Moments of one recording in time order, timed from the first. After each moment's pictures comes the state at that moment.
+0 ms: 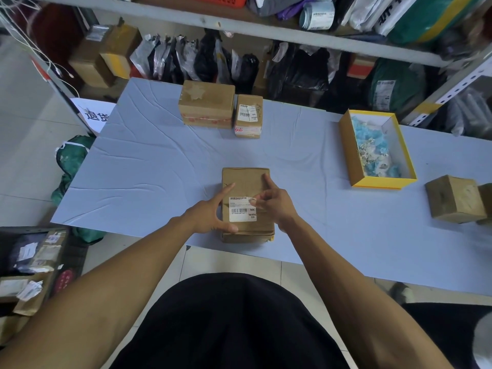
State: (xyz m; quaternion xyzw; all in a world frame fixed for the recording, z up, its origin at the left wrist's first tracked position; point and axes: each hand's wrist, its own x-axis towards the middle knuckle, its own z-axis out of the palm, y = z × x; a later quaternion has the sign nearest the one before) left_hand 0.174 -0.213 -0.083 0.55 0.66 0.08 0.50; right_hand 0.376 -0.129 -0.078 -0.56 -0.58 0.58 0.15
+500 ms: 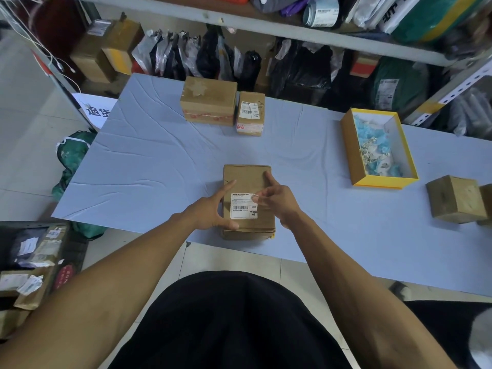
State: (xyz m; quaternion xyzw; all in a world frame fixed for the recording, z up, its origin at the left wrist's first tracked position) left_hand 0.175 -0.213 -0.085 0.55 0.66 0.09 0.50; right_hand 0.378 -0.125 -0.077 -0.55 -0.56 0.60 0.15
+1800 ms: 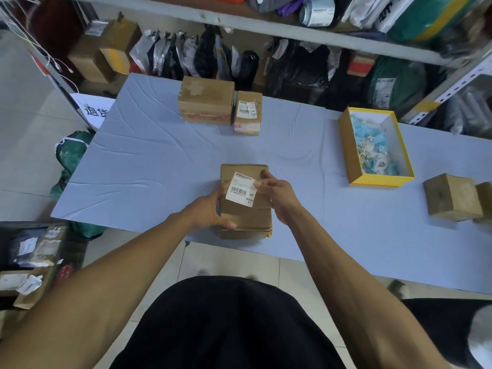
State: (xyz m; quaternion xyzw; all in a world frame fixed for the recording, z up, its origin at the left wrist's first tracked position) left_hand 0.179 -0.213 -0.089 0.54 0.66 0.12 0.51; right_hand 0.377 -0.125 -0.064 -0.53 -0.43 0.69 0.24
